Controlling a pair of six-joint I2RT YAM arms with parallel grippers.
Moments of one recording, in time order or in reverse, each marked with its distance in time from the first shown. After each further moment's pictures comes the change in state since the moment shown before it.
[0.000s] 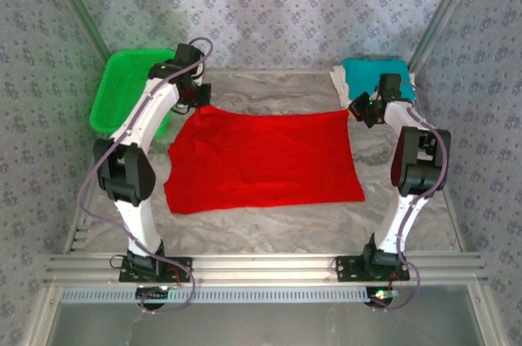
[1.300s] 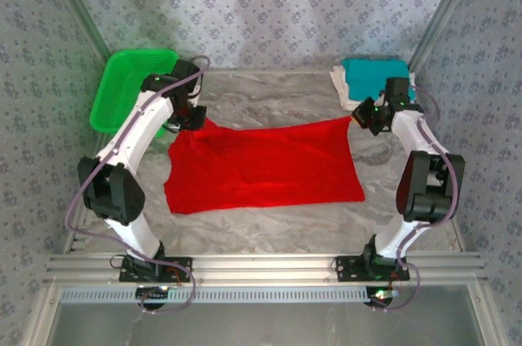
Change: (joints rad) left arm -0.041 -0.199 -0.197 -0.190 -0.023 0.002; right arm 0.003 -0.261 -0.156 -0.124 0.001 -0.034
